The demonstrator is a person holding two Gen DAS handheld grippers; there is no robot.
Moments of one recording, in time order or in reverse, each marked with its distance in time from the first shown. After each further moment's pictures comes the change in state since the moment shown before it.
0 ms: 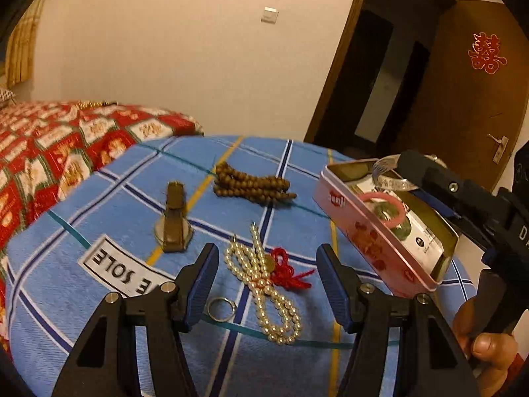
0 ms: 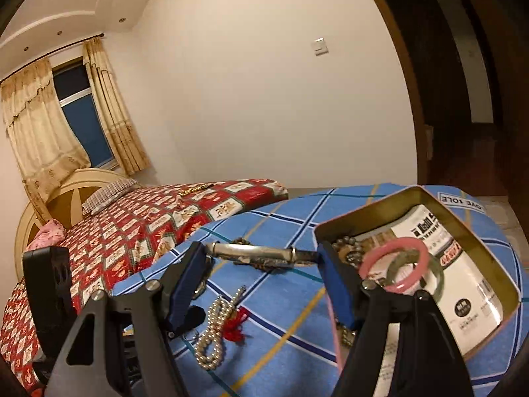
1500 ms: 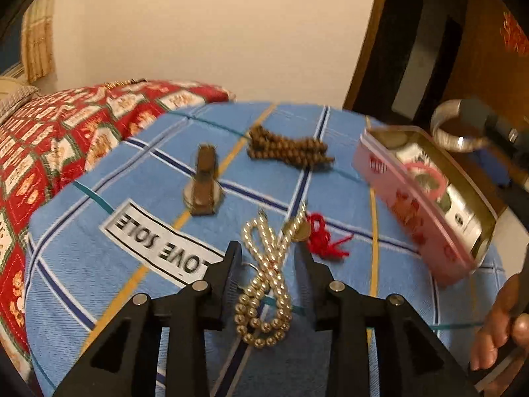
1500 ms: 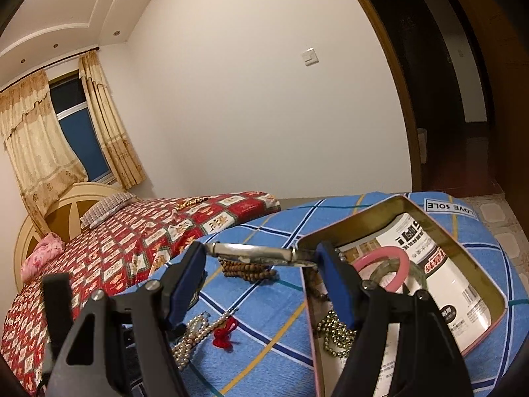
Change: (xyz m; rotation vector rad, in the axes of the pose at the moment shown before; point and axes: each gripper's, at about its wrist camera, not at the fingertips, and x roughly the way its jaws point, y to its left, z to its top) left arm 0.011 -0.001 -0.012 0.005 0.123 0.198; right arm -0.016 -0.020 0.006 0.029 -0.052 -0.003
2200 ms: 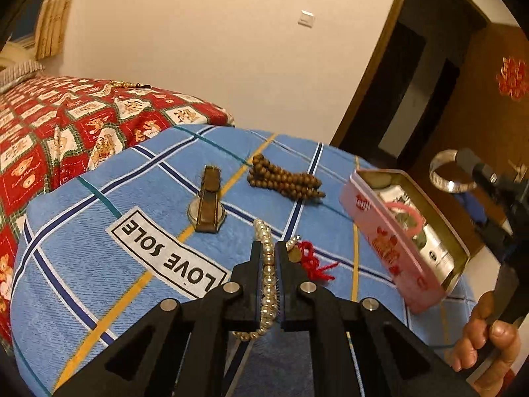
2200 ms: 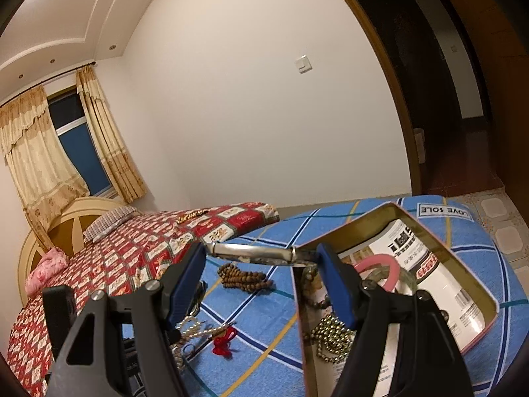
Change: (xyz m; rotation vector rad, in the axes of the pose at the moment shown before) left arm -0.025 0.023 -0.003 -0.141 -0.154 -0.124; right arm -0.013 -0.014 0.007 0.052 -0.049 0.002
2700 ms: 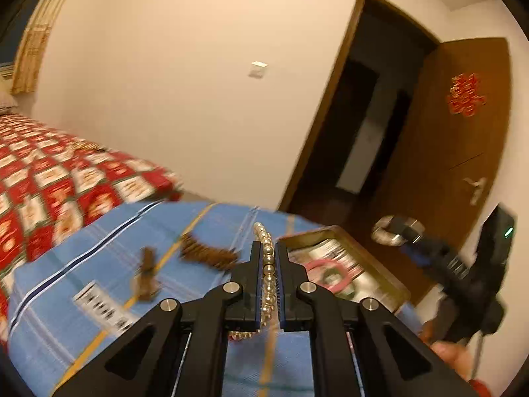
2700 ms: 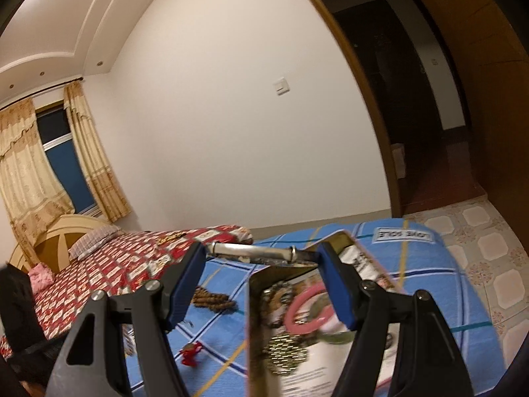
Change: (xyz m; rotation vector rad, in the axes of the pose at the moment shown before) left arm -0.039 -0.059 0.038 0.082 -0.212 -0.198; right arm -0.027 -0.036 0.017 0.015 -0.087 -0.082
